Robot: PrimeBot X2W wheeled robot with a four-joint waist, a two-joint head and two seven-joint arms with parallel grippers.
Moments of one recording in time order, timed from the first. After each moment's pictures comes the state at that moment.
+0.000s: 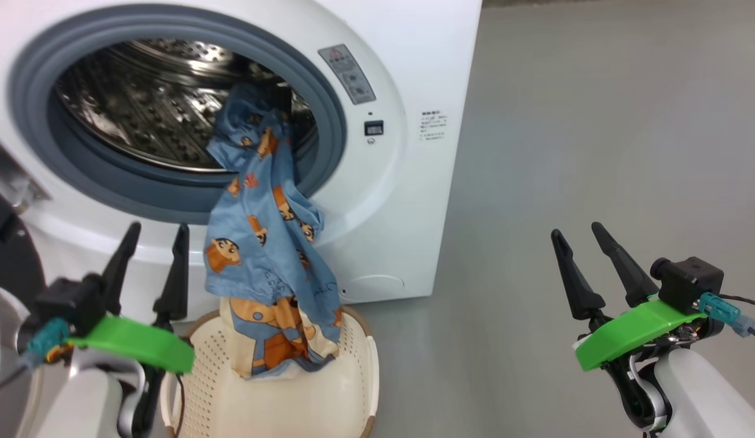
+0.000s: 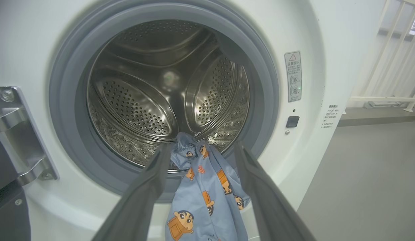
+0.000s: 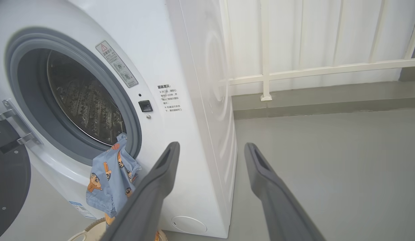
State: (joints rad) left arm -0.43 0.28 -0.23 0.49 -0.47 -0.06 -0.26; right arm -0.31 -0.24 0.29 0.40 0.53 0.13 -0.25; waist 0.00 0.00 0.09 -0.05
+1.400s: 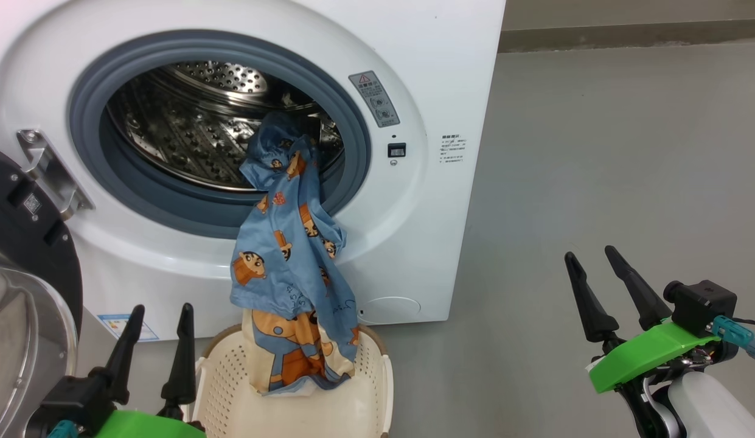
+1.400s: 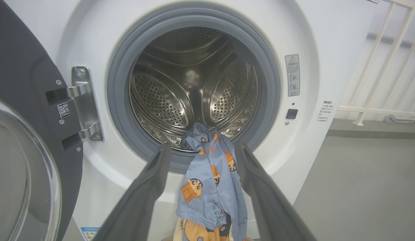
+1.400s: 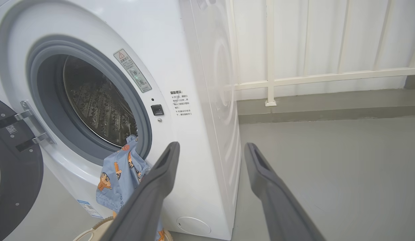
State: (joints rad) left arm -0.10 0.24 -0.16 0.22 -0.44 0.02 -0.26; right arm -0.24 -0.26 0.27 0.37 0.55 0.13 -0.25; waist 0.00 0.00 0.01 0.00
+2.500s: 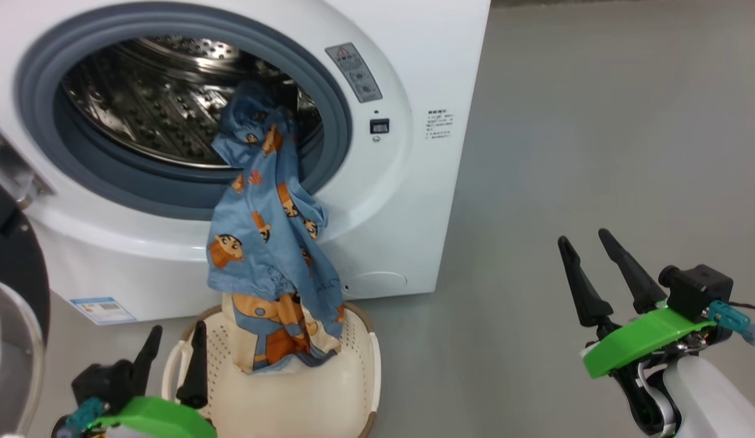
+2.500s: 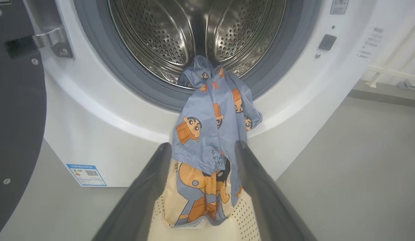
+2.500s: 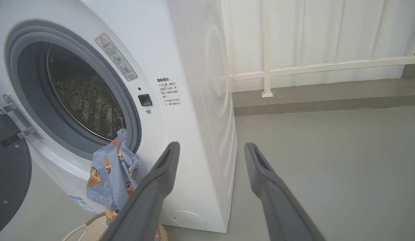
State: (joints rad) left arm -0.17 0.21 -0.19 0.44 -0.47 -0.04 -0.20; right arm -0.27 -0.26 0.29 0.36 0.54 0.13 -0.25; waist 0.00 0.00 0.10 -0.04
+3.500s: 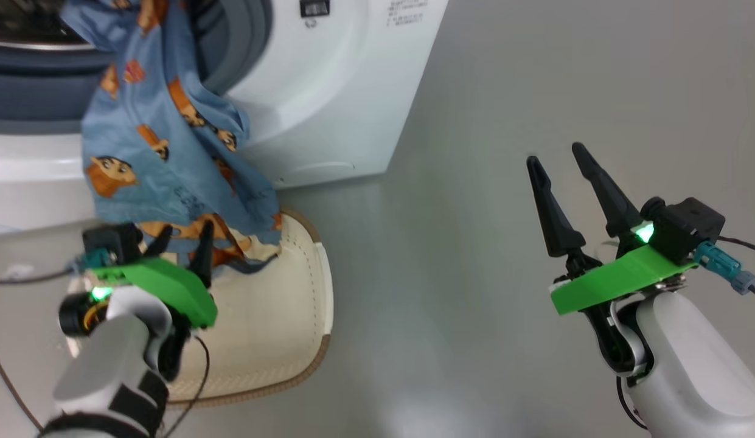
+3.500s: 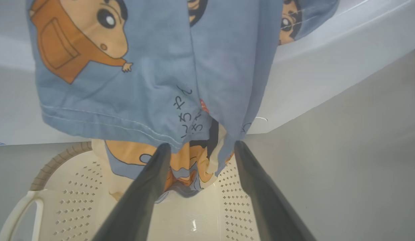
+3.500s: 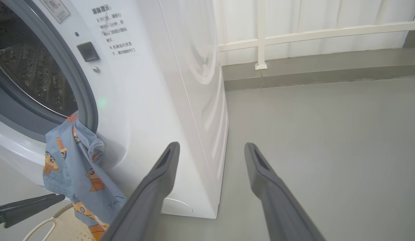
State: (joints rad) left arm -0.74 0.21 -0.44 1.03 -0.68 -0.13 -0.15; right arm -0.43 -0.19 0.28 0.28 0.46 0.13 -0.25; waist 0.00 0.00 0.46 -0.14
